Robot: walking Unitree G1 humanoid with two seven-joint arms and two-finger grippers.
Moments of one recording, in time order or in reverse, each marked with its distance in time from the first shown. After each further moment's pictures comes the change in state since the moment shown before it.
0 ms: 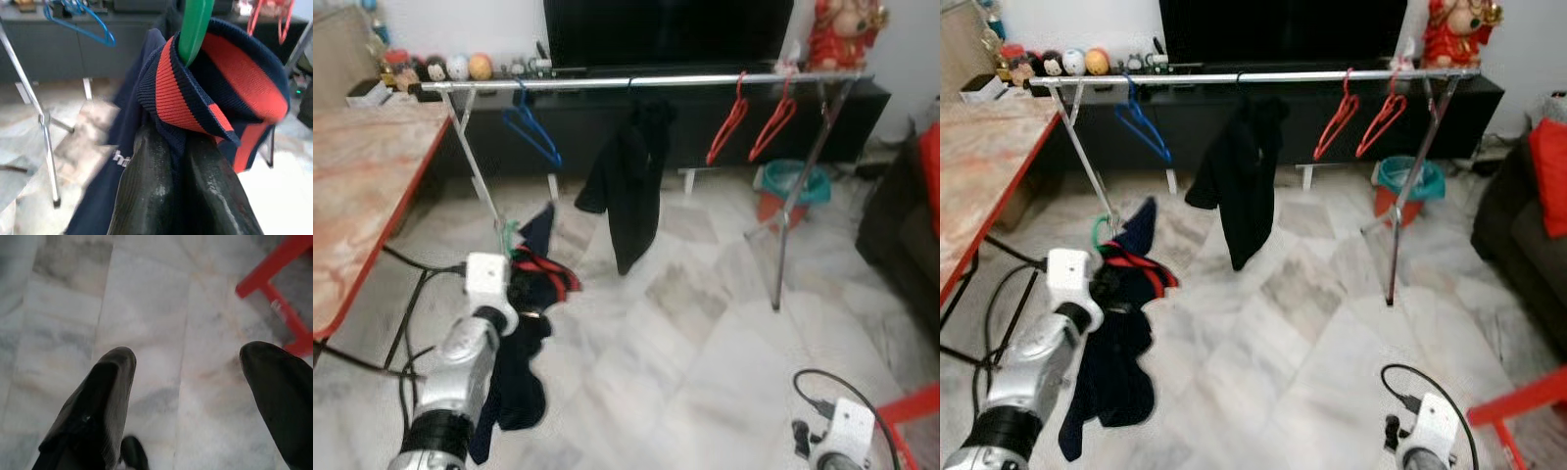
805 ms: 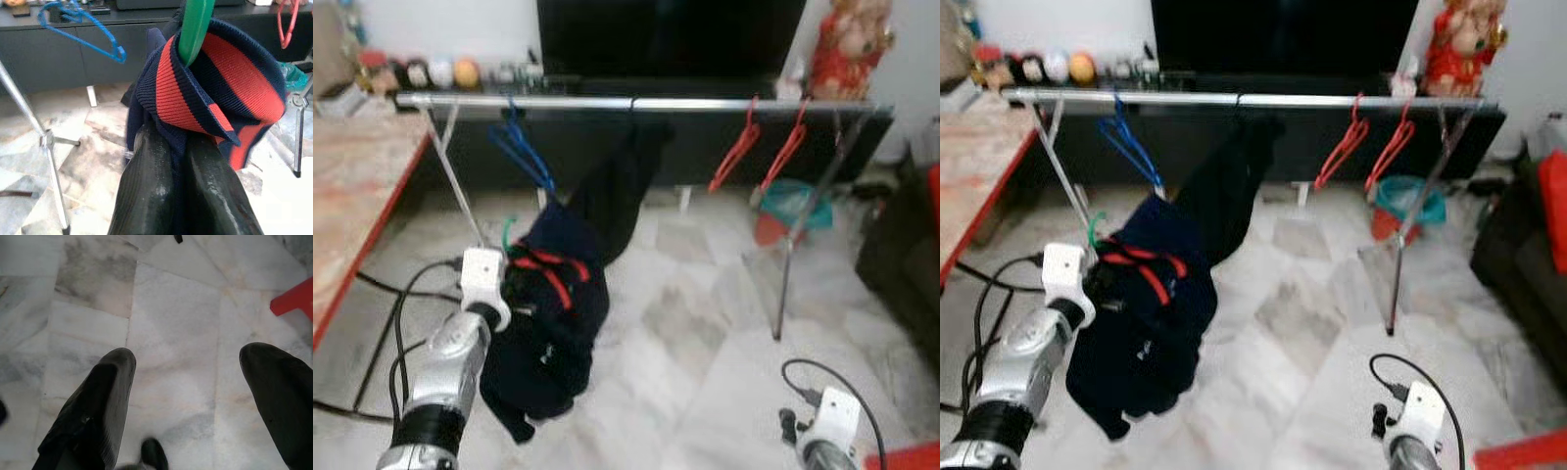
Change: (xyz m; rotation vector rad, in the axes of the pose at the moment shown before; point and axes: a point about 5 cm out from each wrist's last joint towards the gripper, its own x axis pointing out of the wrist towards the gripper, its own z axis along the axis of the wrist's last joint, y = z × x) left arm -0.004 0.011 -0.001 0.037 0.019 0.011; right arm 0.000 0.018 -0.001 0.020 0.012 0.026
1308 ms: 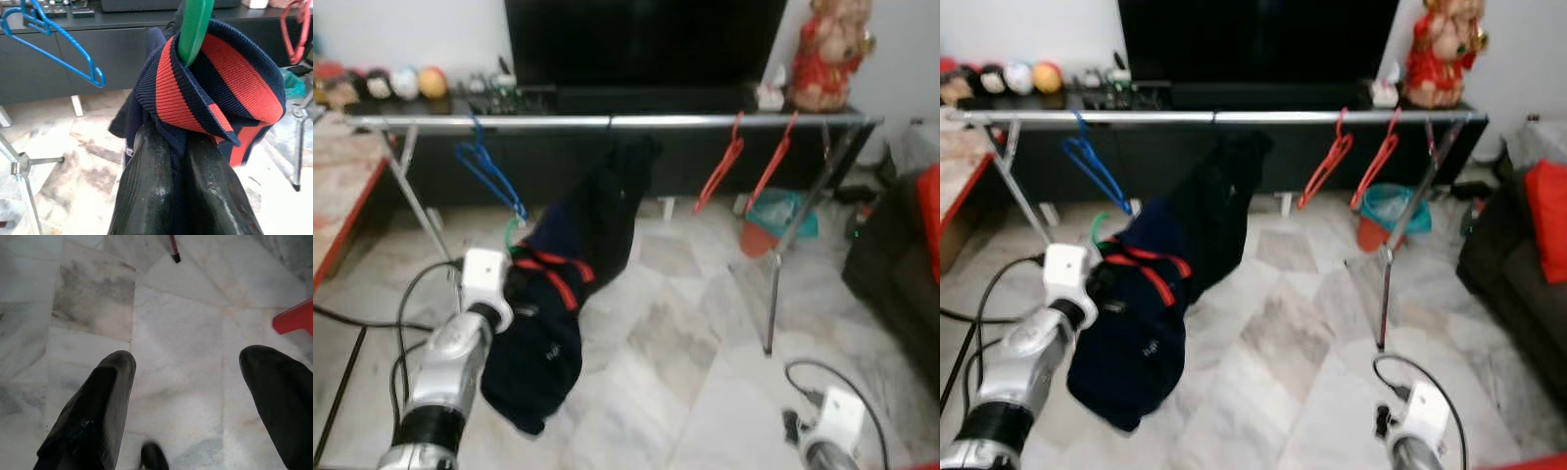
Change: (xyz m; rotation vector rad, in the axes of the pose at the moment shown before) left arm 0.000 0.001 0.000 -0.014 -0.001 0.010; right arm 0.000 0.000 0.002 0.005 -0.003 0.000
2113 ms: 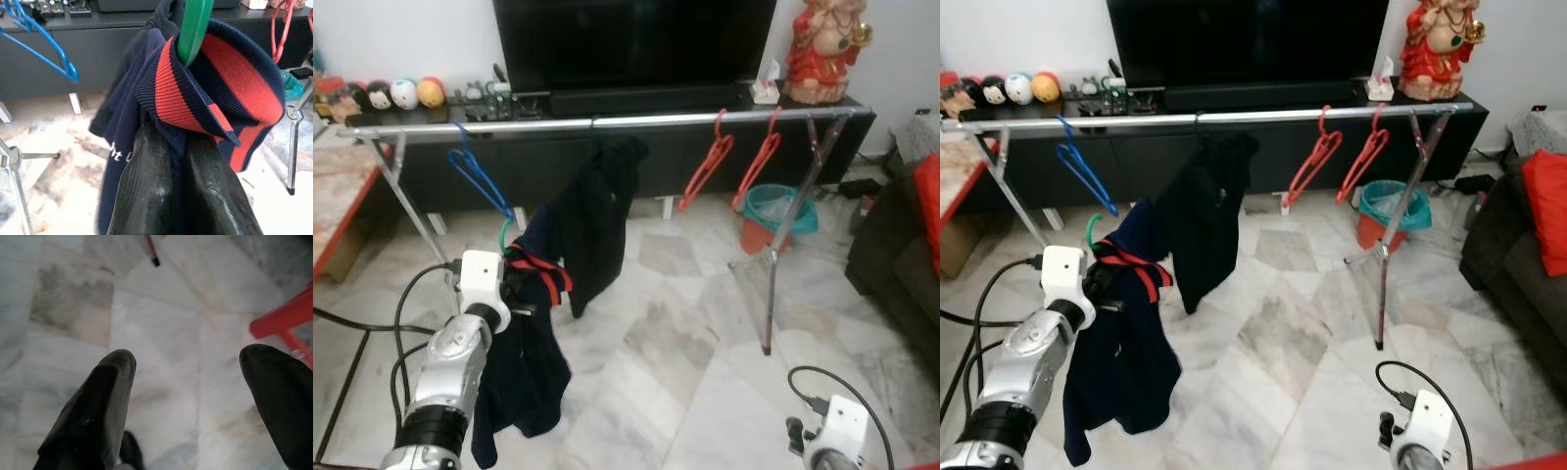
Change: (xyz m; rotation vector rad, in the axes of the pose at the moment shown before) left arm 0.000 -0.002 -0.004 0.001 0.015 0.028; right arm -0.001 -0.013 -0.005 -0.015 0.011 -0.022
